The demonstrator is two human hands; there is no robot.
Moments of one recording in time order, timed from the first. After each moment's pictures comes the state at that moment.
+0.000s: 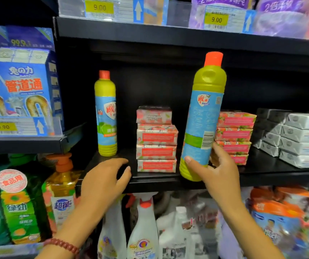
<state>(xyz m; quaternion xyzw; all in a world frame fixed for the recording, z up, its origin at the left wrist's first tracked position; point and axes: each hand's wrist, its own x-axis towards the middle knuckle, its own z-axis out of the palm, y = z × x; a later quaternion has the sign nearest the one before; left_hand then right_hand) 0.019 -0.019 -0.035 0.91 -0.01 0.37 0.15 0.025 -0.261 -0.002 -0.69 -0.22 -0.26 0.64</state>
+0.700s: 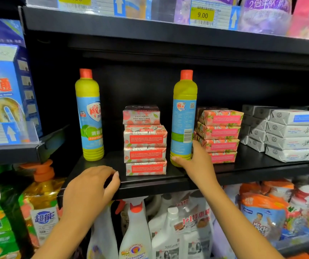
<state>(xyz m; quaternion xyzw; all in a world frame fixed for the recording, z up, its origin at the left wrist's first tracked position) 0.020 -0.019 -0.037 0.91 -0.02 0.41 0.06 0.099 -0.262 -0.016 -0.82 -0.13 -0.27 0.49</state>
